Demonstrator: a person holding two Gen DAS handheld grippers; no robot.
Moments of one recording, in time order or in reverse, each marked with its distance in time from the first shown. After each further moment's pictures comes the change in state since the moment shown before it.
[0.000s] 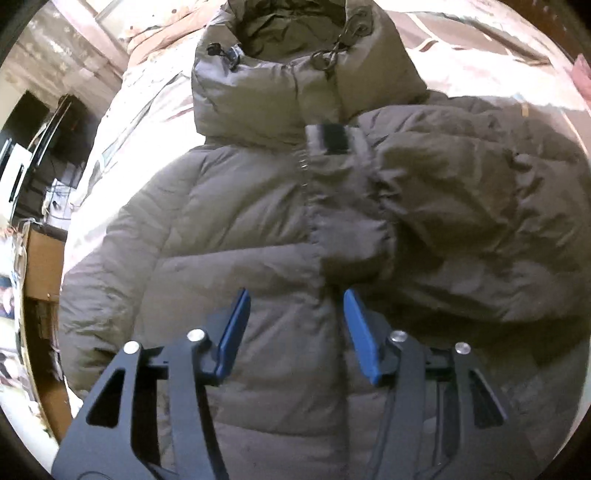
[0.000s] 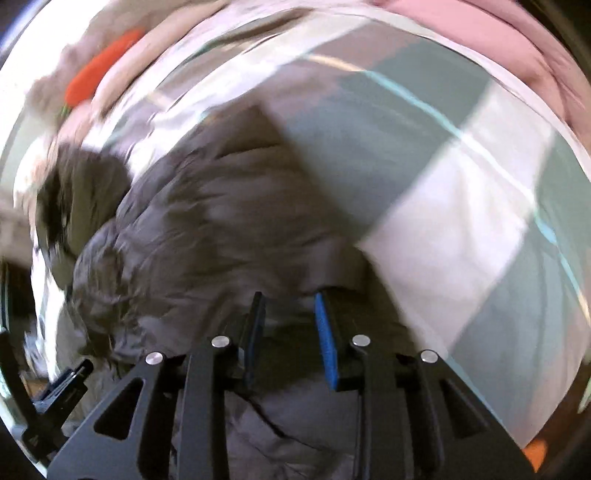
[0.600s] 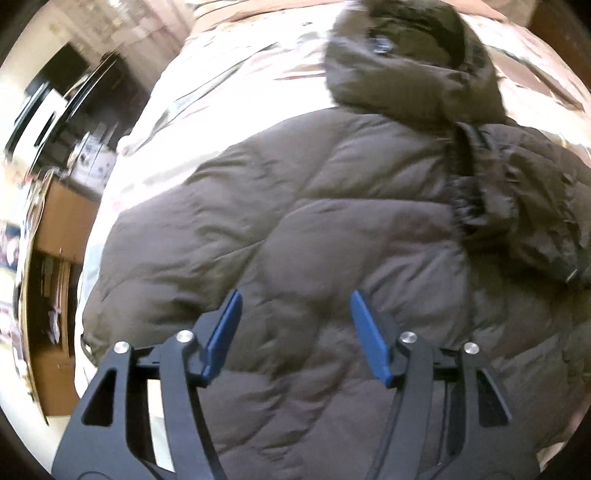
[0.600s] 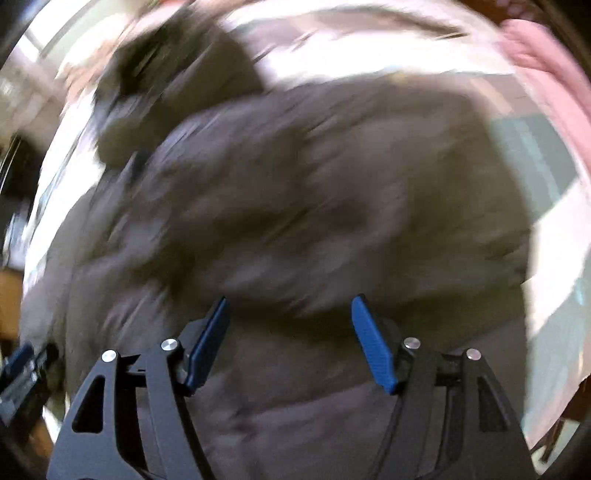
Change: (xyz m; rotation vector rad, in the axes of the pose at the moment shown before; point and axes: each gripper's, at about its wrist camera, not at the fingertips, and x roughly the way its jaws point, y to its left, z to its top) left arm -0.017 0.147 -0.082 -0.173 -0.001 0.030; right arm 0.043 0.179 -0.081 -0.375 0.134 -0.002
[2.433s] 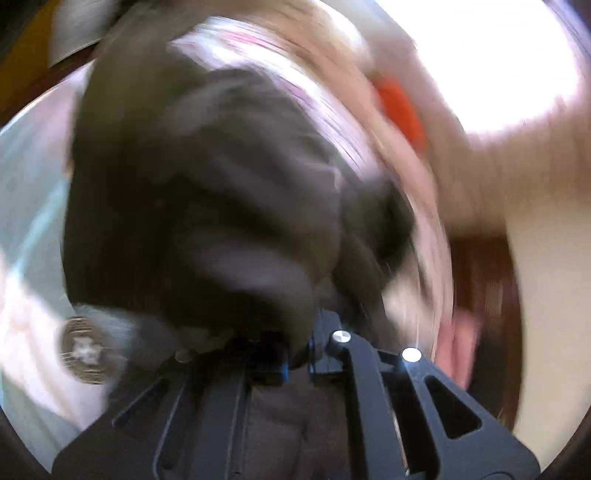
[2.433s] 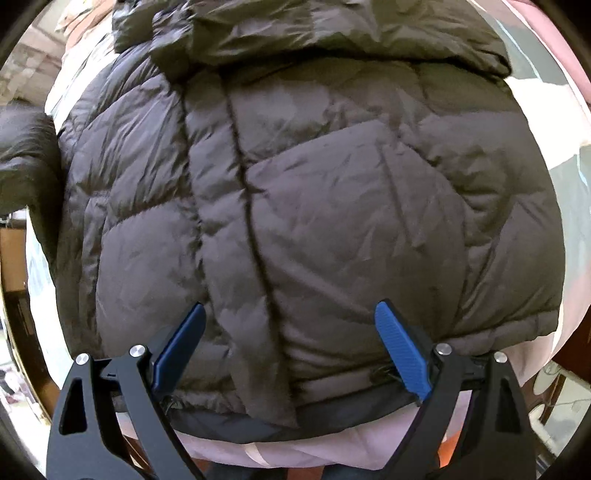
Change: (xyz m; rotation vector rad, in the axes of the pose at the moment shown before) left arm -0.017 0.166 0.028 -0.503 -0.113 -0.795; right arm -0.014 0.003 -0.086 0.057 0.197 0.004
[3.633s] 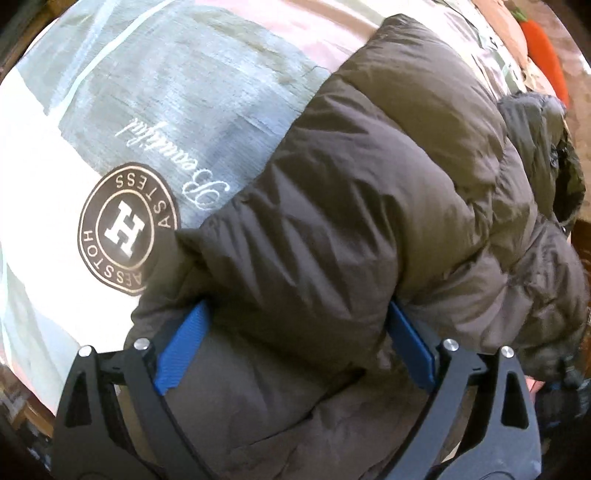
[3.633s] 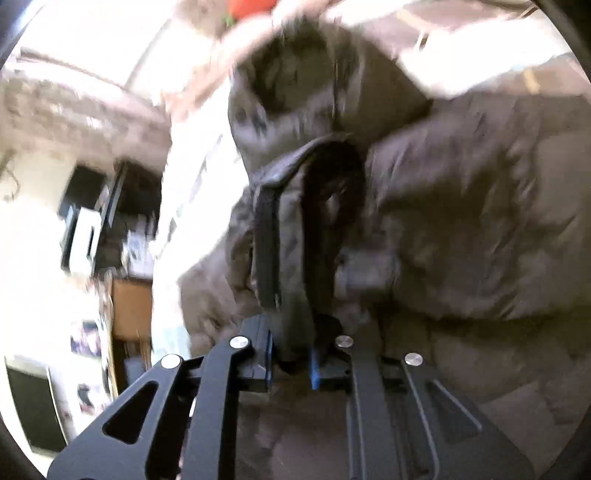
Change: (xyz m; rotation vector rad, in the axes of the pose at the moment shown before) left arm 0.068 0.131 -0.085 -0.317 0.257 0.471; right arm -0.052 0.079 0.177 -0.002 -0.277 0.529
